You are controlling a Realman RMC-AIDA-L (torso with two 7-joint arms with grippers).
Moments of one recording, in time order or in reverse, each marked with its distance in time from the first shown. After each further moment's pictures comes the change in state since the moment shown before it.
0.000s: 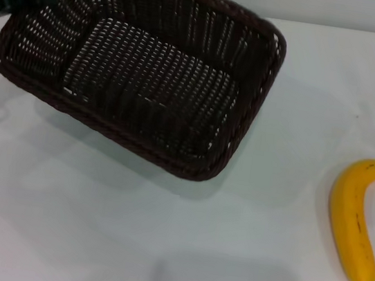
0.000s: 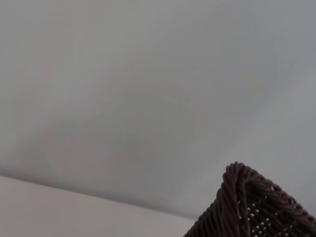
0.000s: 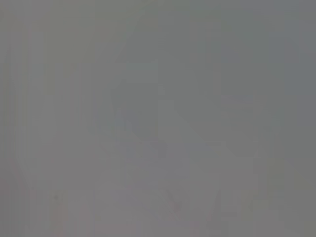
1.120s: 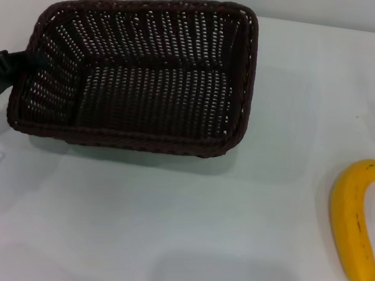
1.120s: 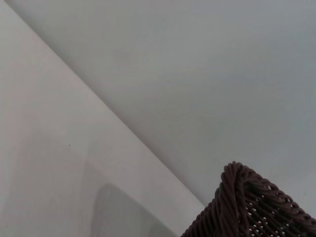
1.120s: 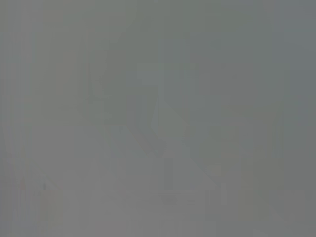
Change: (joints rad) left arm 0.152 -0.122 0.010 -0.127 -0.166 0.180 -0.014; right arm -0.006 -0.003 -0.007 -0.044 -0.001 -0.051 -0.009
